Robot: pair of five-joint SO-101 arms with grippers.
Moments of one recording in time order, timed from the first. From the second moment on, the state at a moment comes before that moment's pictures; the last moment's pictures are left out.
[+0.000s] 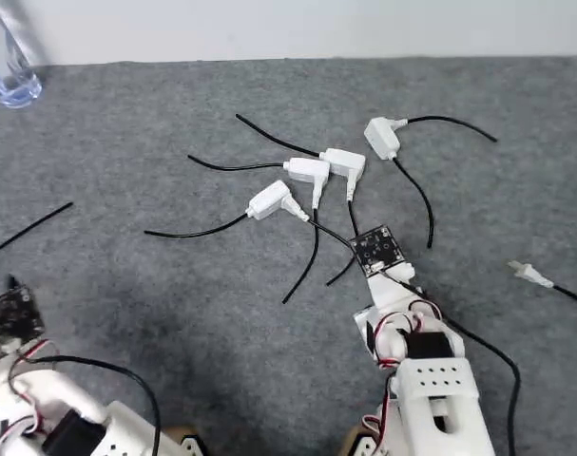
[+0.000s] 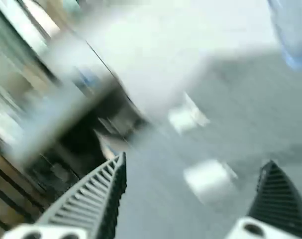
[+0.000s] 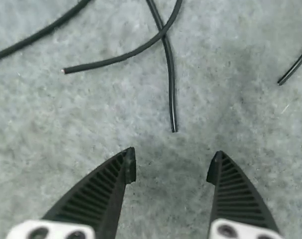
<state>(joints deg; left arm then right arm) -60.0 -103.8 83.7 40.1 -25.5 -5.7 -56.4 82.8 41.8 20.4</state>
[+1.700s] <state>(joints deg) -54.9 50.2 -70.8 97.9 -87.5 -6.4 -56.4 84.3 38.0 21.3</state>
